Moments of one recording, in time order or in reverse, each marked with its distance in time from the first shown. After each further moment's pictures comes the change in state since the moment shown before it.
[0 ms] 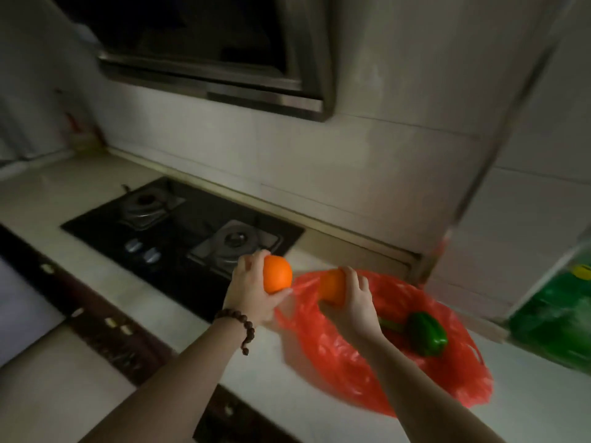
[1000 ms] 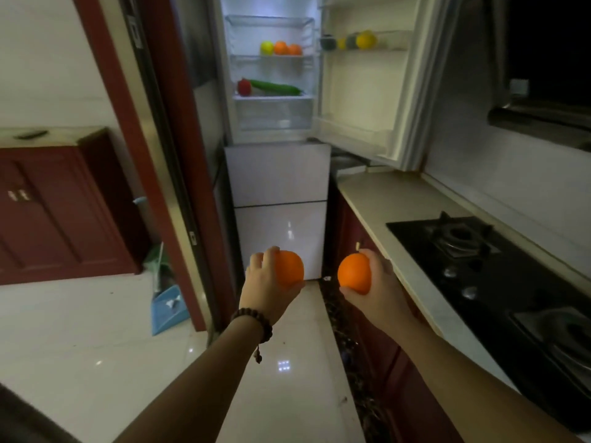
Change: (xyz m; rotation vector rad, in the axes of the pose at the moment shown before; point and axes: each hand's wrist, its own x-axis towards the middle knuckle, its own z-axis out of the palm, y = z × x) left_hand -0.274 -0.312 -0.398 0.142 0.685 -0.669; right_hand -0.180 -0.413 0.330 0.184 -0.578 -0.800
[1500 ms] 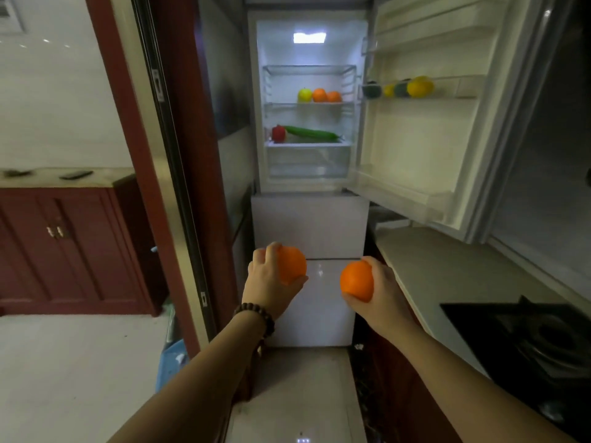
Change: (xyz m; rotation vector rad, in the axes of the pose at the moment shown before) left_hand 0.249 0.003 0.008 0.048 0.160 -0.008; right_hand 0.264 0.004 0.050 0.050 -0.028 -0.126
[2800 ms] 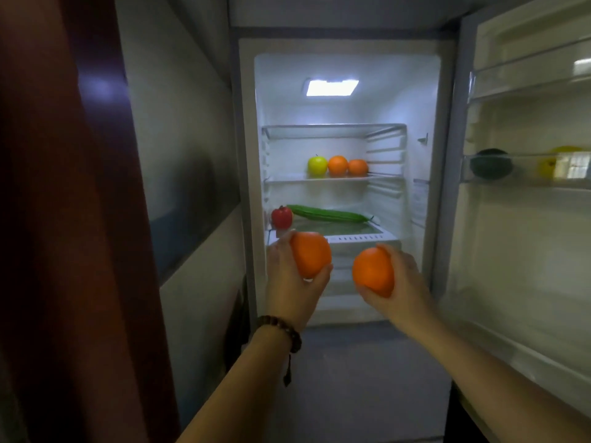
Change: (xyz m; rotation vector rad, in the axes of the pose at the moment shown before) left_hand 0.567 -0.065 0.074 -0.404 0.208 0.337; right_hand 0.560 -0.019 0.133 -0.050 0.258 -0.210
